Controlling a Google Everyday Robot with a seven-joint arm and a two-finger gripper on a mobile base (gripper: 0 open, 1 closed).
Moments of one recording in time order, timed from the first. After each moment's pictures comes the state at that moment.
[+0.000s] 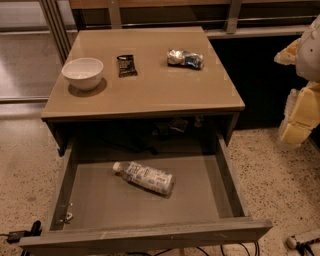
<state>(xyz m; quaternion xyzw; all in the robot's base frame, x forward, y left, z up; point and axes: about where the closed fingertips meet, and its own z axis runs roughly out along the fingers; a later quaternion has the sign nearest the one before) 0.438 -0.217 0.976 -0.60 0.78 -0.03 0.16</state>
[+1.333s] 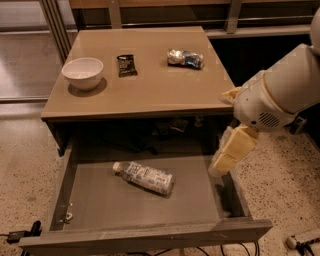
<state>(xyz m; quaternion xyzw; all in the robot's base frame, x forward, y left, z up) 0.443 -0.124 0.890 -0.59 0.76 0.12 0.24</state>
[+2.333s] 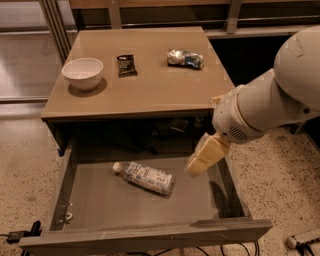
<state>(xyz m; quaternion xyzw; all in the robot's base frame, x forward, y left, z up) 0.459 -0.095 0.865 -0.54 0.79 0.08 0.29</state>
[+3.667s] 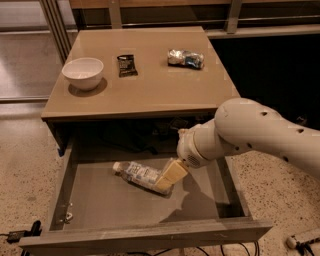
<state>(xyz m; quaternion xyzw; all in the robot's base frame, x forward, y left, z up) 0.489 -0.028 0.739 -0.53 0.79 0.15 0.29</state>
